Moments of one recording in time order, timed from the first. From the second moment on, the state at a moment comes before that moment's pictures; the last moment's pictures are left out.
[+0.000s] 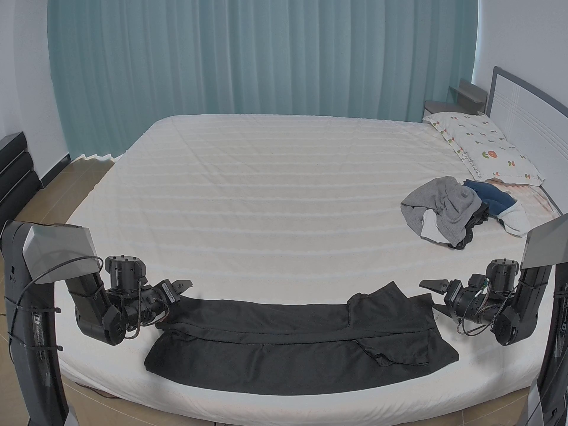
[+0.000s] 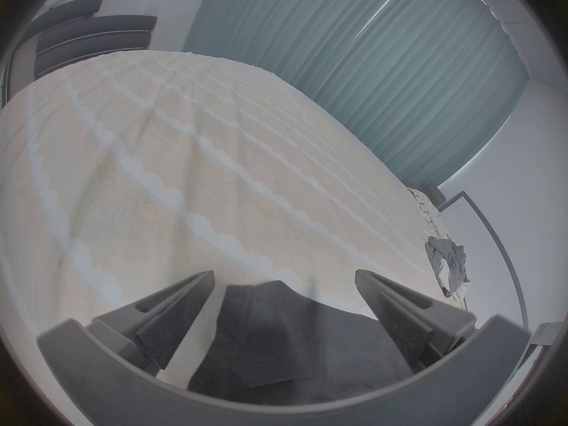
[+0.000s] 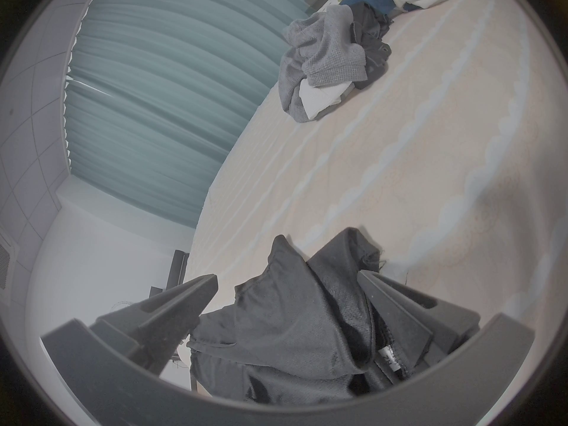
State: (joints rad) left arm -0.06 2.36 -0.64 -1.13 -0.13 -0.63; right arm -0.07 2.35 -0.42 -1.42 0.49 0.77
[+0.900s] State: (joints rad) left arm -0.04 2.39 -0.65 -1.14 -0.04 -0.68; right arm -0.04 2.40 -0.48 -1.43 0.40 0.77
